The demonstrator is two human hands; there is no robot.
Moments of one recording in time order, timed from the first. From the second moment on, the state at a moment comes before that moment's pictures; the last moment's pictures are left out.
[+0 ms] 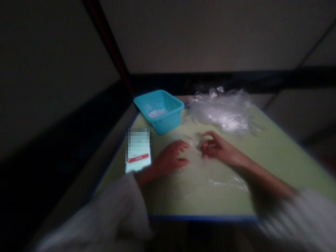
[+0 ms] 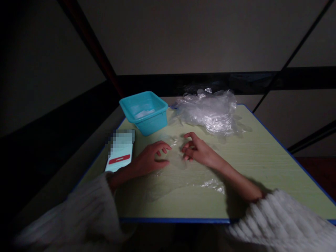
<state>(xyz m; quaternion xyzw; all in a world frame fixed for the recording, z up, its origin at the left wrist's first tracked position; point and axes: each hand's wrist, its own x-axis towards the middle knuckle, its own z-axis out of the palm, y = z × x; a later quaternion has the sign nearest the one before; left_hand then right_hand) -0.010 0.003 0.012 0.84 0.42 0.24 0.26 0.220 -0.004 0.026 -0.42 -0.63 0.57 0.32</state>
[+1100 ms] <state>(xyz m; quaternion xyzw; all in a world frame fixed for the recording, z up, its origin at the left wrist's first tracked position) -0.022 0.004 0.015 0.83 0.53 0.19 -0.03 0.234 0.002 0.038 -0.50 -0.76 0.25 0.33</state>
